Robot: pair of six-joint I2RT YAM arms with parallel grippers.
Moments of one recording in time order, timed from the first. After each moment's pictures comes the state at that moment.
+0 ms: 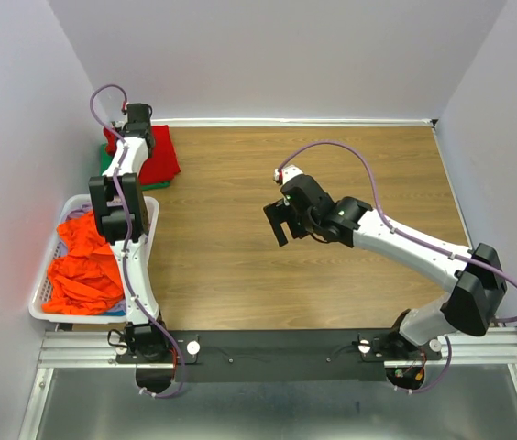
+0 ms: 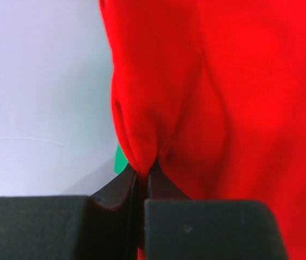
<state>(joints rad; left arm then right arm) 0.11 2.31 1.96 -0.48 -0.64 0.17 0.88 1.48 1.23 -0.59 0.25 0.23</state>
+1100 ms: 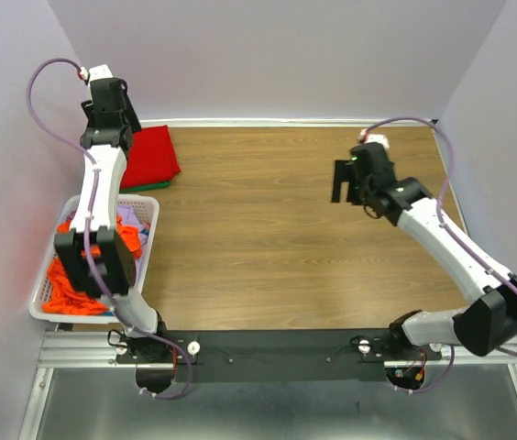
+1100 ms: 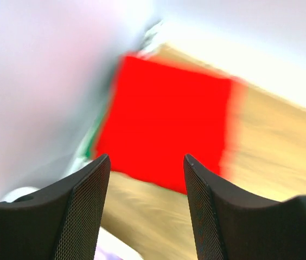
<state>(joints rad) 0.13 1.78 1.74 -0.48 -0.35 -0.17 0.49 1.35 1.23 -0.67 0.36 0.35</state>
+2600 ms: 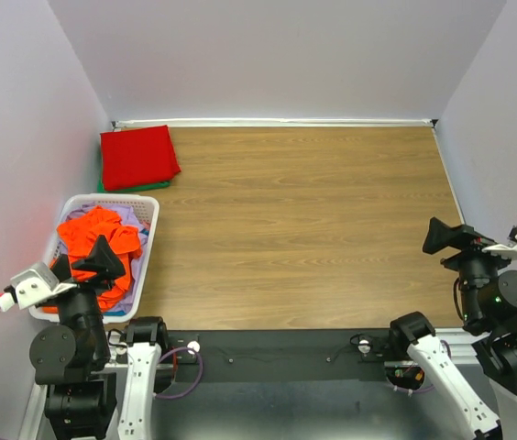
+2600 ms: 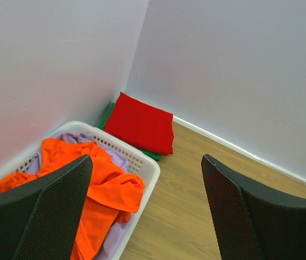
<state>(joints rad) 0.06 0.14 1.06 -0.74 -0.30 -0.29 0.35 0.27 0.97 -0.72 0.55 0.29</state>
